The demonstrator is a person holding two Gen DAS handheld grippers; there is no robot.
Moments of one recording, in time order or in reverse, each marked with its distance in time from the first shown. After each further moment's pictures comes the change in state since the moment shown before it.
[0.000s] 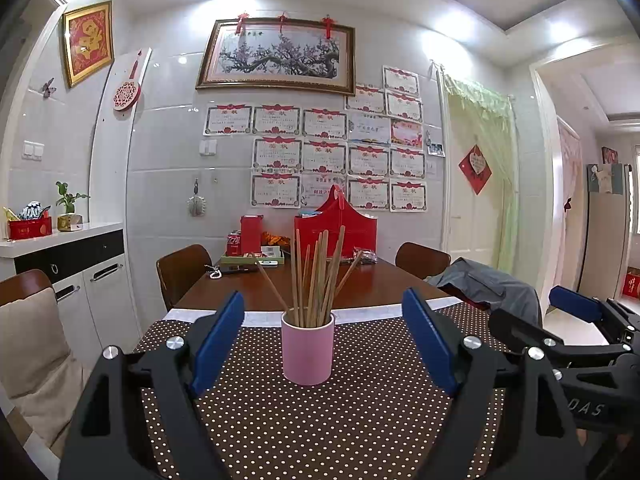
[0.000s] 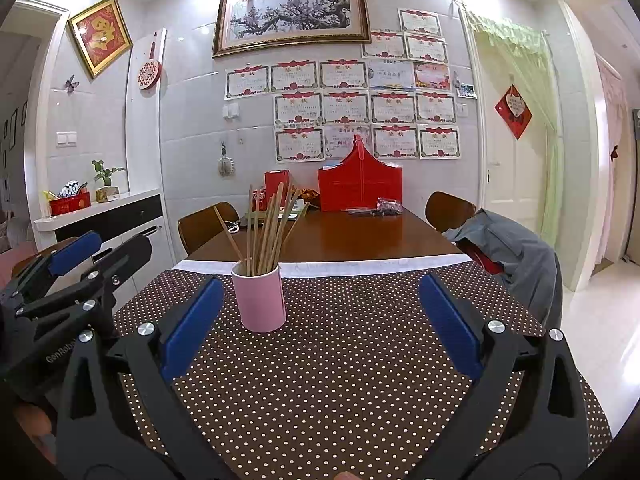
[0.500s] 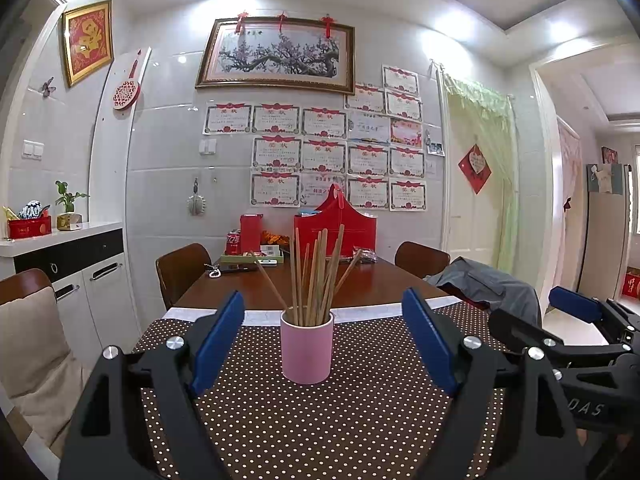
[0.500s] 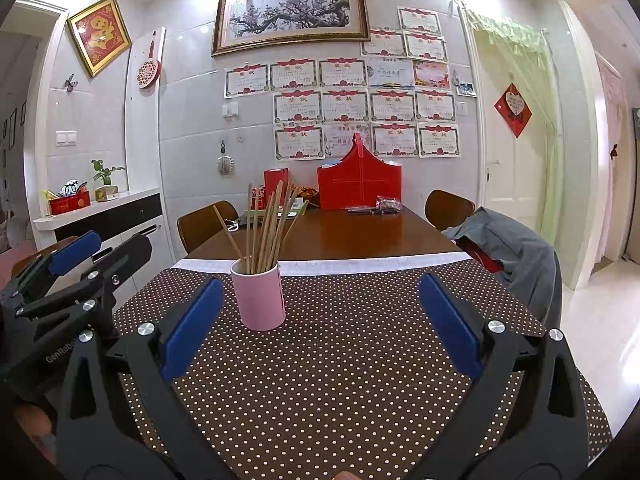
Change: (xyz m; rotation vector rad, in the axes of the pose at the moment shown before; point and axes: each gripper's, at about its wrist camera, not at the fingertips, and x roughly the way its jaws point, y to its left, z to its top) left arm 0.000 -0.001 -0.001 -0.001 0.001 -0.001; right arm 0.000 -0.002 -0.002 0.001 0.004 -0.001
